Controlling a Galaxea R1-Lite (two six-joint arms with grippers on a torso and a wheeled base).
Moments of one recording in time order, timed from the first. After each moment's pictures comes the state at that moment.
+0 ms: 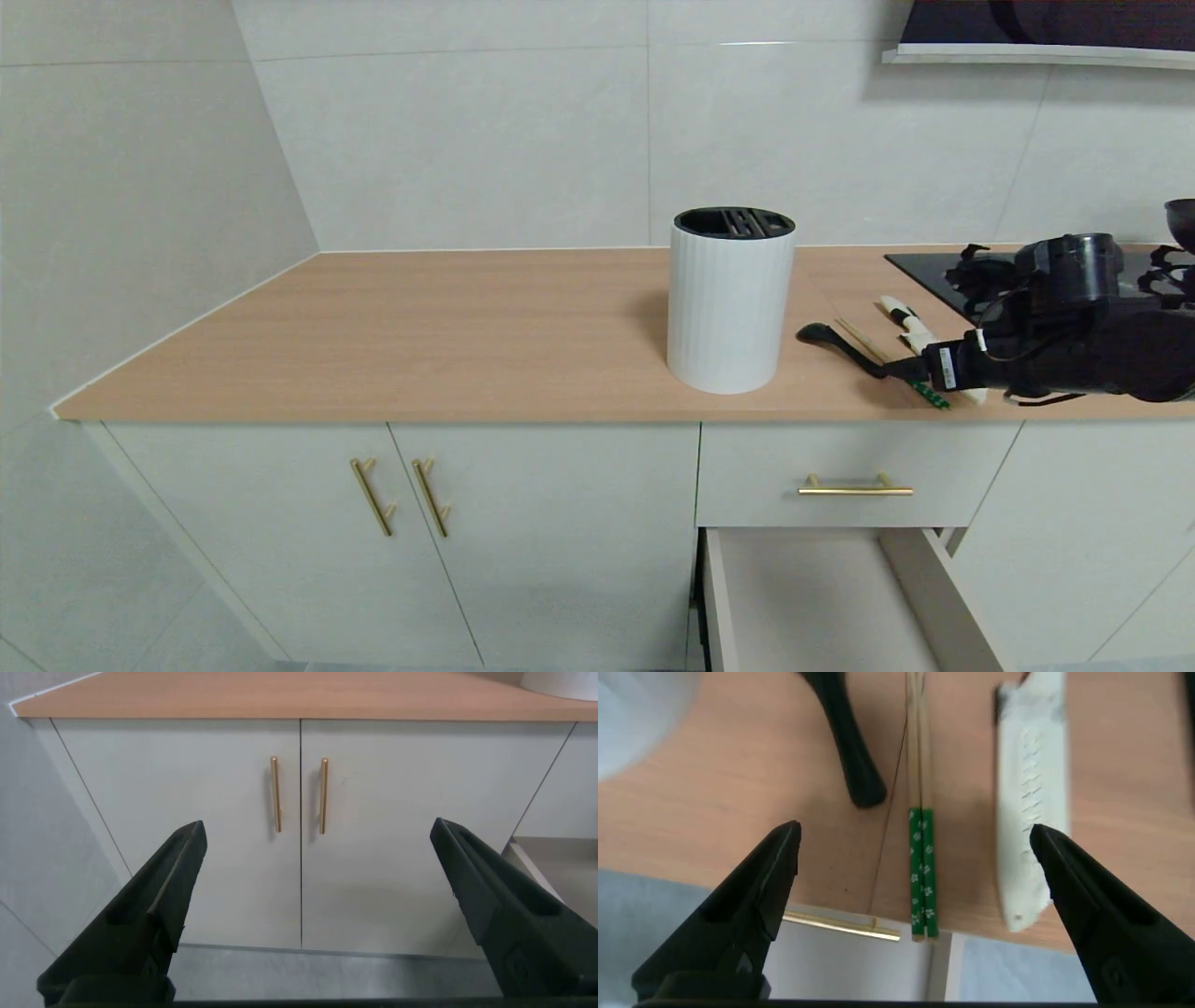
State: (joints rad) left arm 0.00 0.00 0.00 0.00 0.04 -0.01; right arm 0.04 1.93 -1.20 -0.19 0.05 -0.12
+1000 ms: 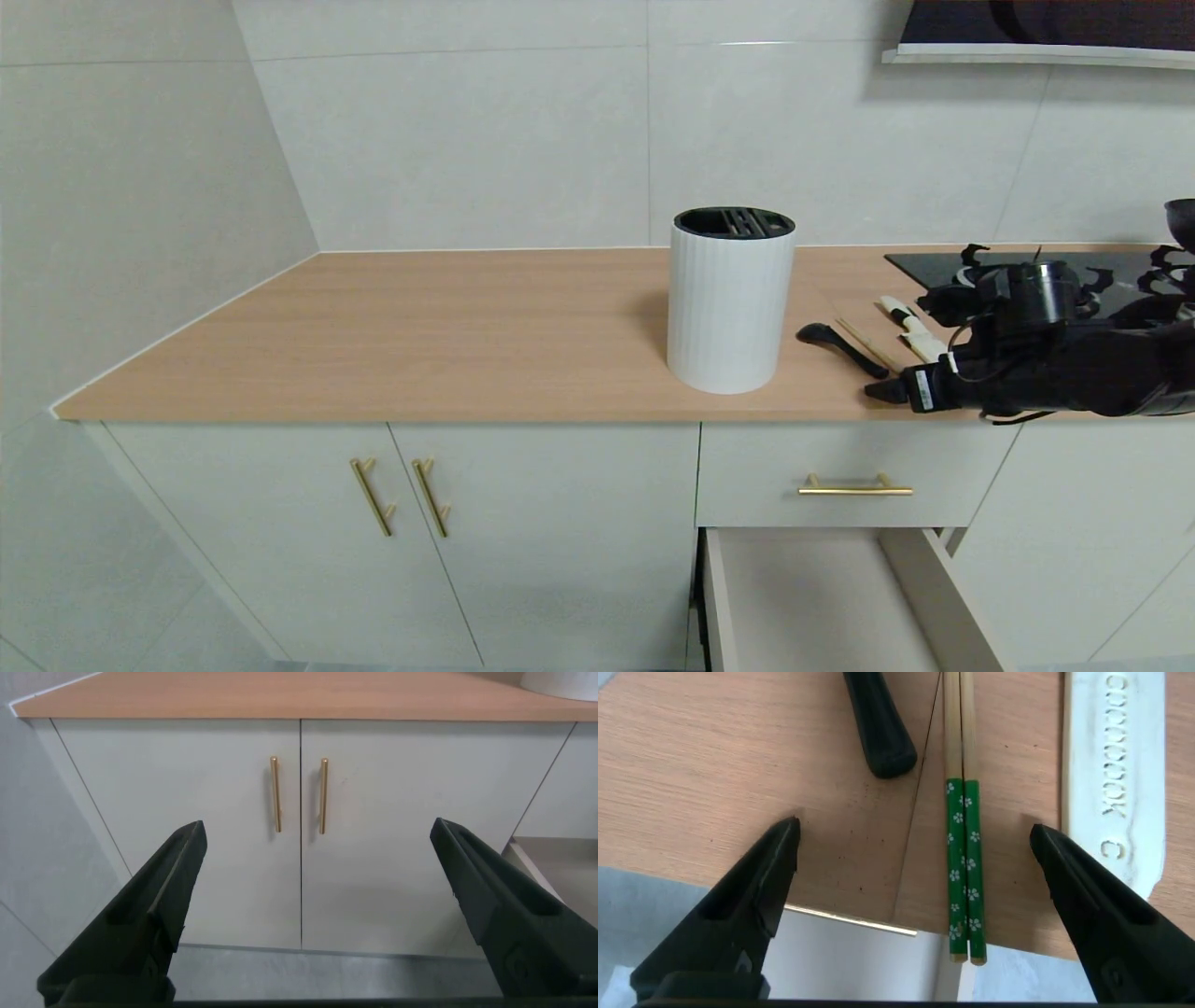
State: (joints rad) left arm 0.00 0.00 0.00 0.00 0.04 -0.01; right arm 0.06 1.99 -1.20 -0.20 0.04 -0.12
